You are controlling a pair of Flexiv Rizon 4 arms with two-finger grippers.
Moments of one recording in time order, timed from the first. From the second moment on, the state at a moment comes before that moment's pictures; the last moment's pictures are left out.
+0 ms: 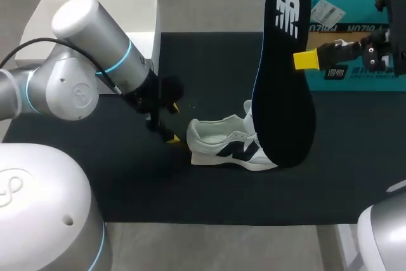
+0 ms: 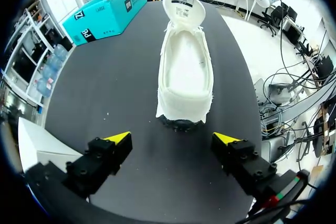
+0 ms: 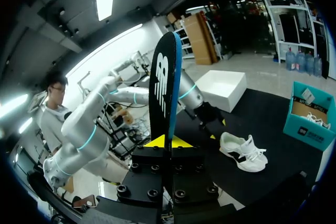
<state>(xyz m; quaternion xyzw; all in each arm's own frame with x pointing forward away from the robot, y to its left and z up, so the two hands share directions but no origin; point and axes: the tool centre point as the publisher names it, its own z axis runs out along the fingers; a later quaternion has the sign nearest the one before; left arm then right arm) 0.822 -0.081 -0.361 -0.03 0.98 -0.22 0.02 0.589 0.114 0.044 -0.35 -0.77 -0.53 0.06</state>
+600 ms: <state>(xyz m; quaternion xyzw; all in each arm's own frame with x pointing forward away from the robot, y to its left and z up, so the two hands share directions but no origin) 0.816 -0.072 -0.359 0.00 0.98 -0.18 0.03 0.589 0.114 0.043 -0.35 -0.77 -0.53 0.06</state>
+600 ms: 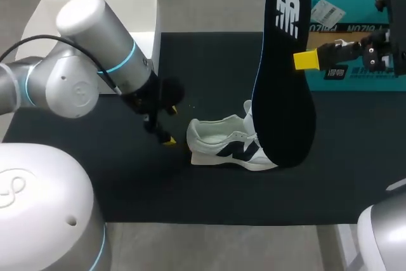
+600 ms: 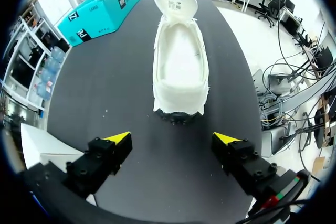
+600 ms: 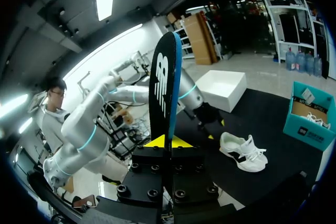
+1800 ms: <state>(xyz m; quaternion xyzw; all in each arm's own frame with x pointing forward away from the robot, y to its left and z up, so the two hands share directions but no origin) 0.833 -0.131 -0.299 0.05 1.00 -0.05 0.02 0.589 0.114 0.043 -0.35 -0.77 -0.53 0.06</state>
